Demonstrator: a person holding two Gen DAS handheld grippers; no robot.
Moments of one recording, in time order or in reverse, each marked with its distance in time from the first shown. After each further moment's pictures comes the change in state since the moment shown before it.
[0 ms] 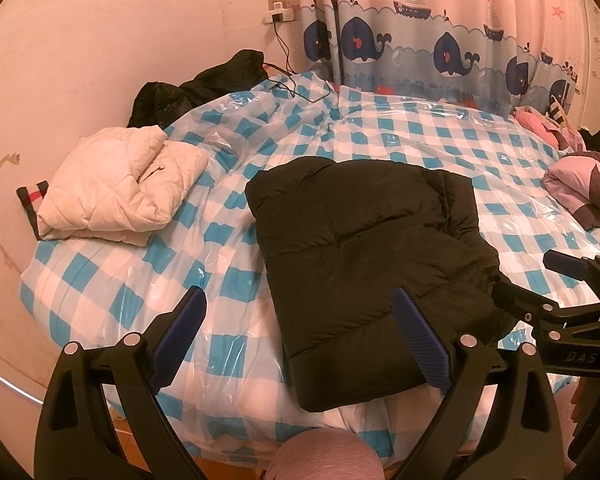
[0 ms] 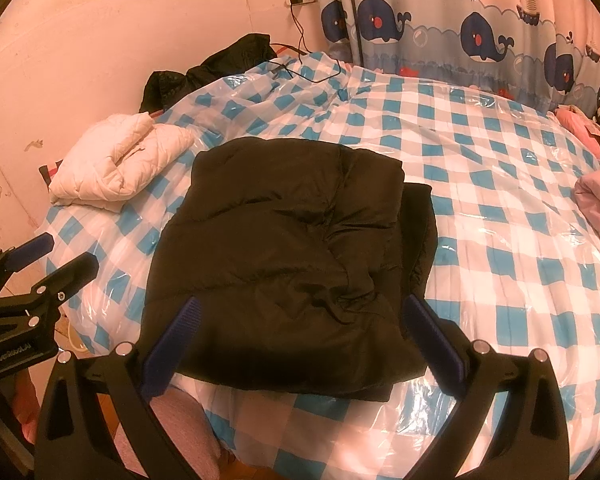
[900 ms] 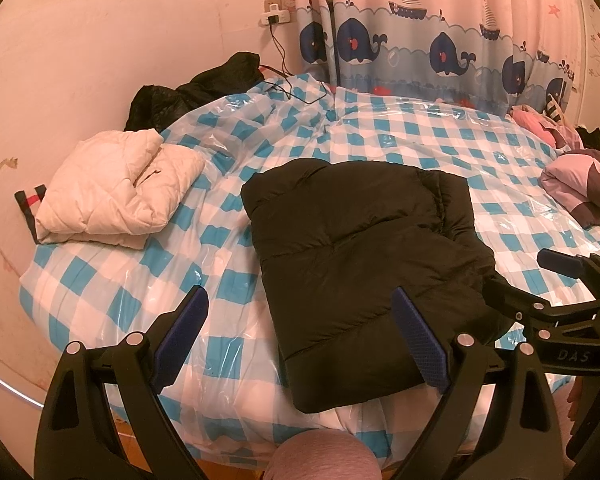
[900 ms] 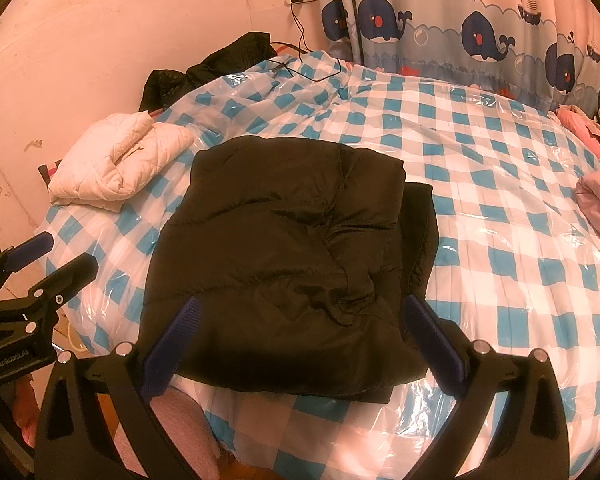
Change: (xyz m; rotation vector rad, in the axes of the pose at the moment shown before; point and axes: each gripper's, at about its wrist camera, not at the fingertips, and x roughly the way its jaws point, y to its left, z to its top) left arm -0.001 -0.002 0.000 0.001 -0.001 0.000; right arm -0.001 0.001 0.000 0.001 0.000 0.001
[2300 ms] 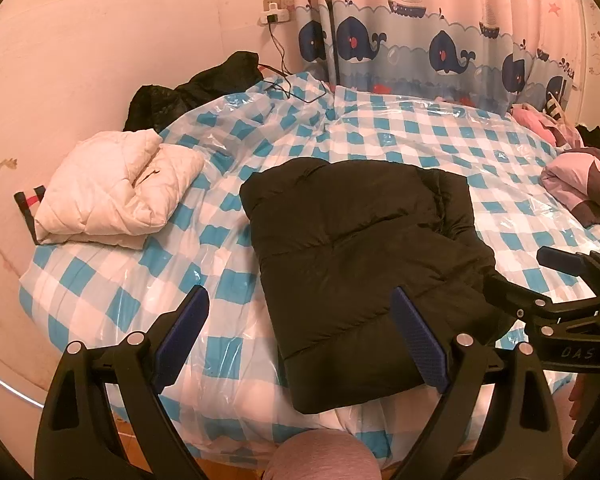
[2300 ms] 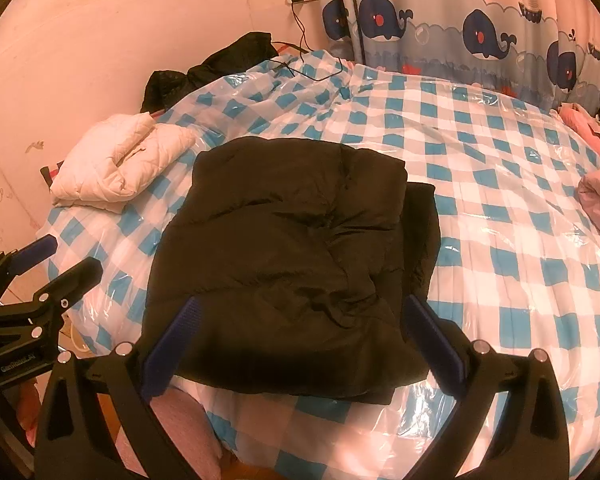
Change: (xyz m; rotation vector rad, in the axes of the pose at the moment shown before) left arm 0.002 0.001 -0.001 -0.004 0.006 0.000; right arm -0.001 0.001 -0.001 0.005 0.003 0.005
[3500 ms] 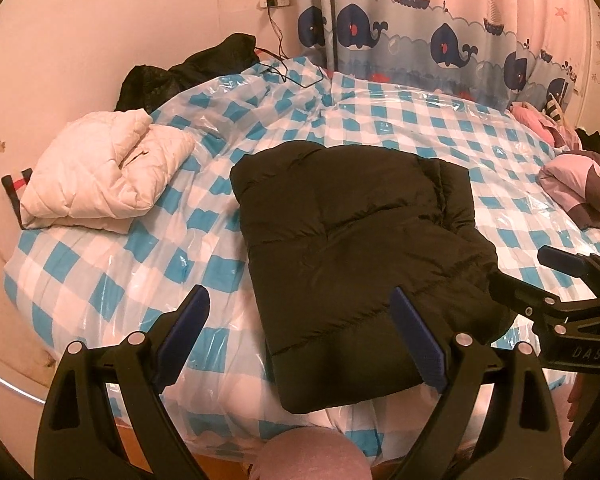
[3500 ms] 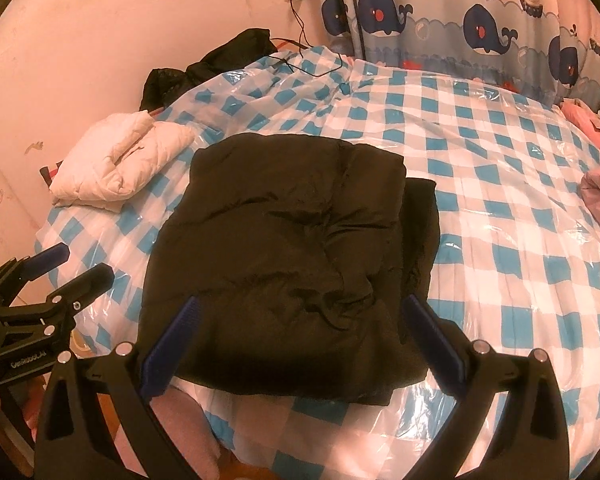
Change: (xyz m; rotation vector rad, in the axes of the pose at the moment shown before) left arm 0.020 -0.003 -0.005 -0.027 0.046 -0.037; right arm 0.002 0.002 0.000 0.006 0.002 -0.003
